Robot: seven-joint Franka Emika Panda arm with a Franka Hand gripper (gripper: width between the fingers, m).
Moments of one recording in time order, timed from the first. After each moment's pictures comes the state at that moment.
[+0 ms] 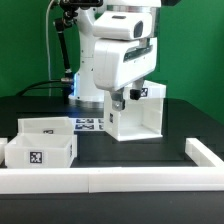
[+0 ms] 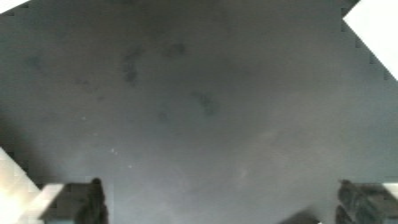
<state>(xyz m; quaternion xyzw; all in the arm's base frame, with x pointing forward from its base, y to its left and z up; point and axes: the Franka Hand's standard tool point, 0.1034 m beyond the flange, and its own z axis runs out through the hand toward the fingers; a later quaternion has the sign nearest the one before) 0.536 0.018 0.102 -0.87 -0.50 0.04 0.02</state>
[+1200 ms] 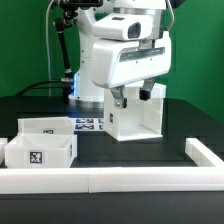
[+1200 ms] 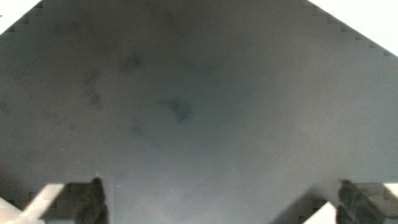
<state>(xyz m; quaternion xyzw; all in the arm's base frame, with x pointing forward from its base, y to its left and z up) 0.520 0.033 0.100 -0.94 -0.33 0.04 0.01</state>
